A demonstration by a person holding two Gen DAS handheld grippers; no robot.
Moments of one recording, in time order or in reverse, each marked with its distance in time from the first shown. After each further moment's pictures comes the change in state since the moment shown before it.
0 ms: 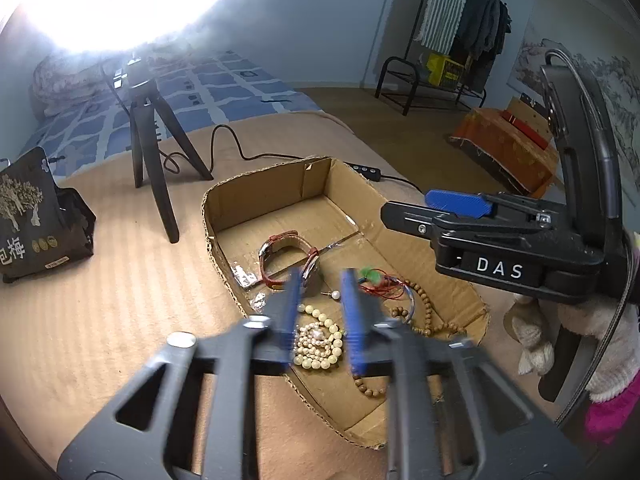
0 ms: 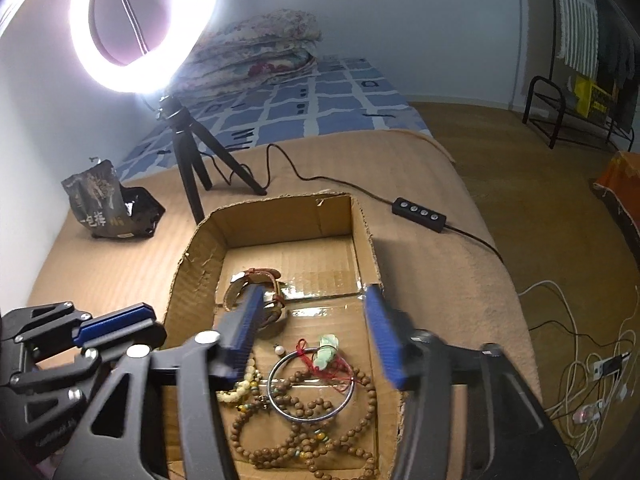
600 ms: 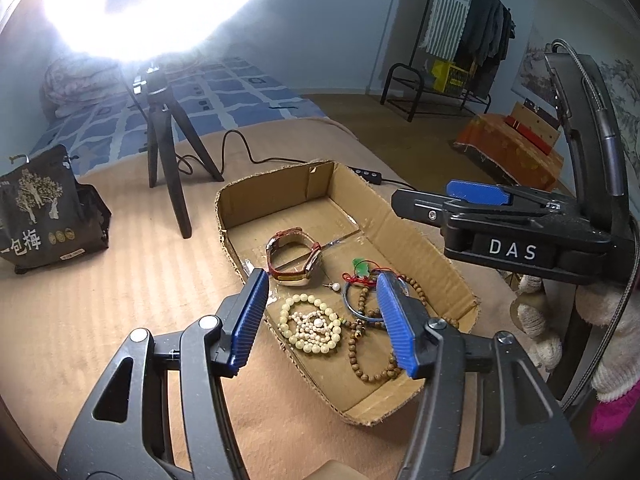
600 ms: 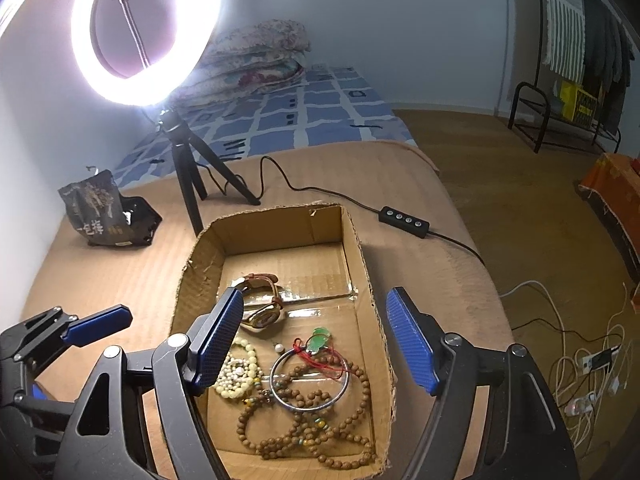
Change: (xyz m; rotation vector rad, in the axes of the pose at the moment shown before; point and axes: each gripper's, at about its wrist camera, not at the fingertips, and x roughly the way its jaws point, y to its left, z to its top) left arm -0.027 -0.004 -0.007 -0.011 -0.021 0.024; right arm -0.024 0.007 0.002 0.011 -0.023 -0.046
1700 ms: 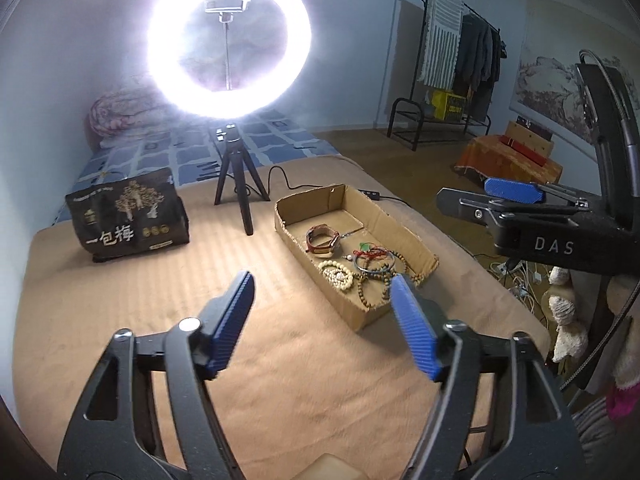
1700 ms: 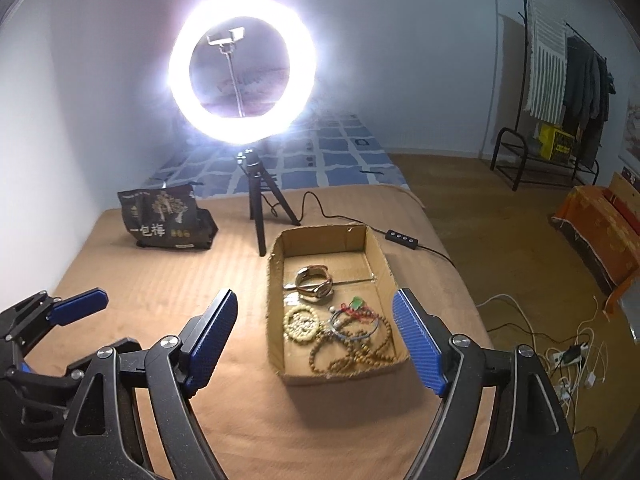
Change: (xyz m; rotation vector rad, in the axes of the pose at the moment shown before) left arm -0.175 0.005 -0.062 0.031 -0.142 0.064; right arm -0.148 0.080 -0.042 -0.051 -0.141 -0.046
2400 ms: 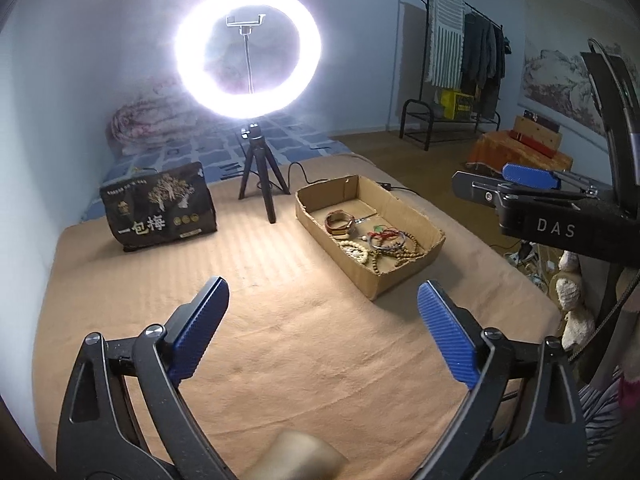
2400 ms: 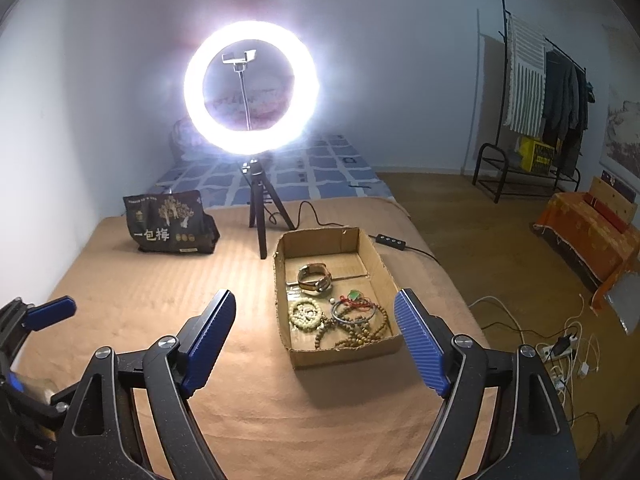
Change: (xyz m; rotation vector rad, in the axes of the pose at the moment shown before) left arm -0.045 -0.003 -0.037 0.048 -0.024 0.080; right arm -0.037 0.022 -0.034 0.001 -0.090 -0.063
